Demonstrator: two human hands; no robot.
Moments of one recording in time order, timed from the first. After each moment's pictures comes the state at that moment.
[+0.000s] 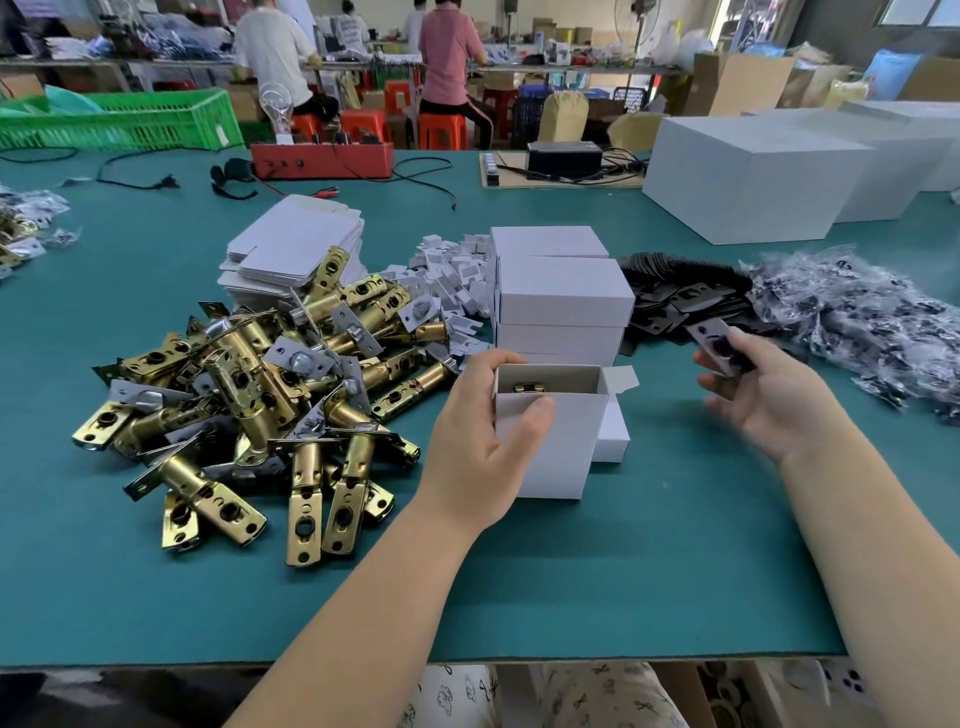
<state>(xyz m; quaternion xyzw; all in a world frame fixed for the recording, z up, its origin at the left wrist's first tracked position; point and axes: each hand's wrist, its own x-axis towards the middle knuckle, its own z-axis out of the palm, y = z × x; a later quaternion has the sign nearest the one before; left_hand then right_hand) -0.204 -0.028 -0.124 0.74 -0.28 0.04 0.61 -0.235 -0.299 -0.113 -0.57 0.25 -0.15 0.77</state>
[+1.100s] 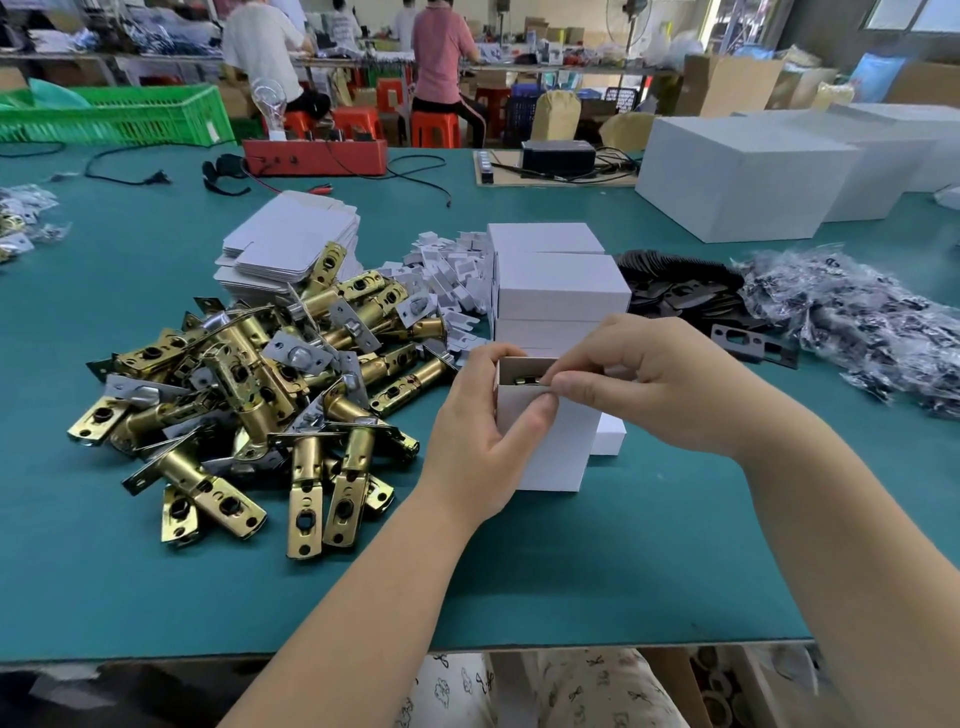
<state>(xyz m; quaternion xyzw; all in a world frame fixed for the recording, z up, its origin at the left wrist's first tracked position) -0.203 -0.026 -0.124 0.74 -0.30 0.05 0.60 -0.260 -0.184 -0.040 -0.94 -0.13 -0.10 0.30</state>
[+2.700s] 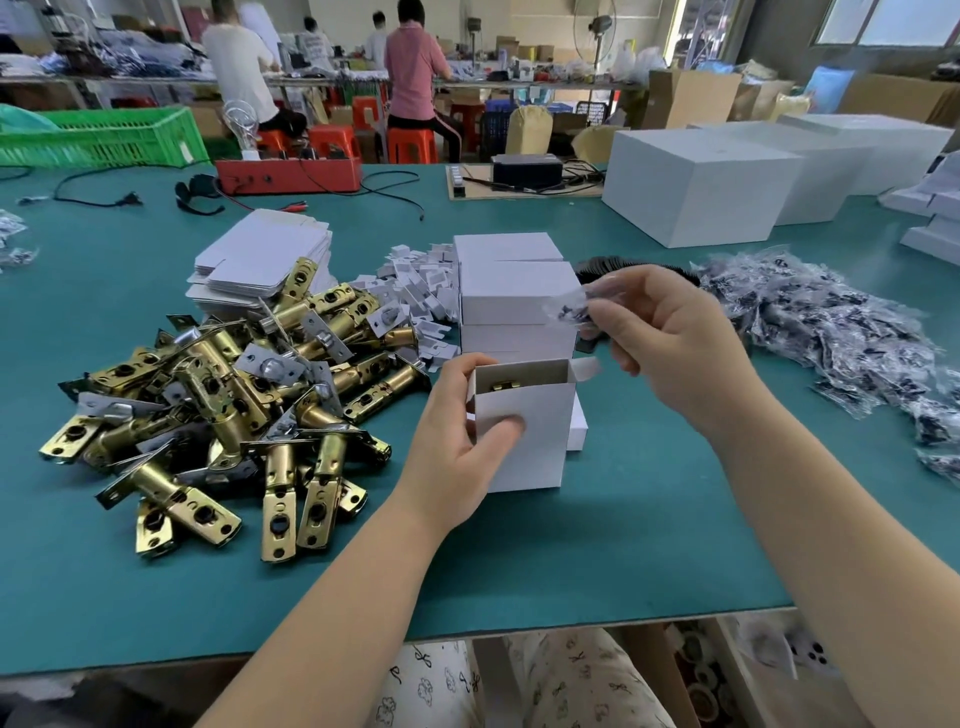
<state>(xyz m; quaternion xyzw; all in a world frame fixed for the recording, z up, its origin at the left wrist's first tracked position) -0.211 -0.021 -0.123 0.69 -0.32 -0.03 0.65 -0.260 -0.207 -0.051 -0.80 -0.03 -0.27 0.54</state>
